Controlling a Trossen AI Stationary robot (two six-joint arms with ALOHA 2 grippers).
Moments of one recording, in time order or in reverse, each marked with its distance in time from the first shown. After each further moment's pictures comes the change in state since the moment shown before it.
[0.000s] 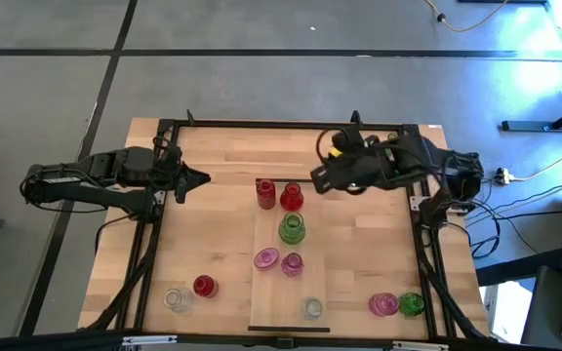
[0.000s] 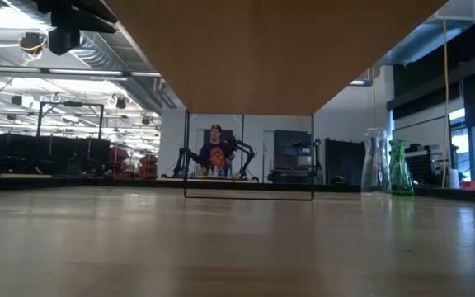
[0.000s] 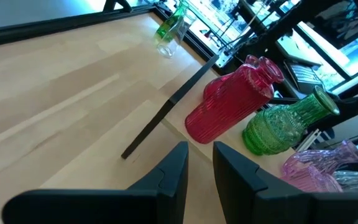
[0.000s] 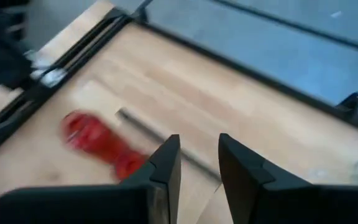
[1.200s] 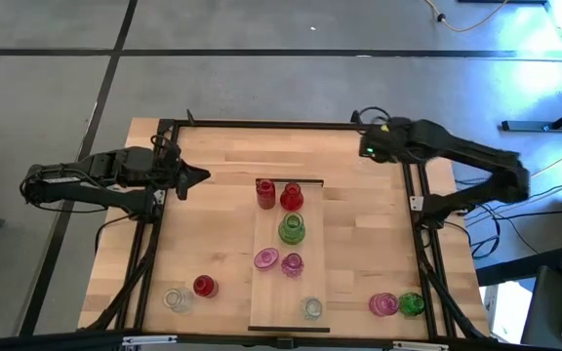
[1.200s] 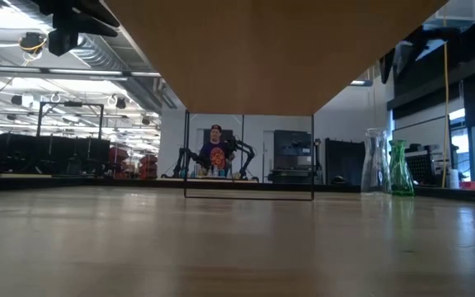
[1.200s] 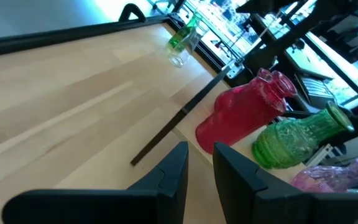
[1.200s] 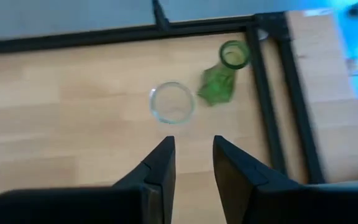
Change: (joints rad) left arm 0.000 0.000 0.000 -0.001 -0.071 -0.023; right arm -0.474 -0.503 -0.970 0.083 -0.112 0.362
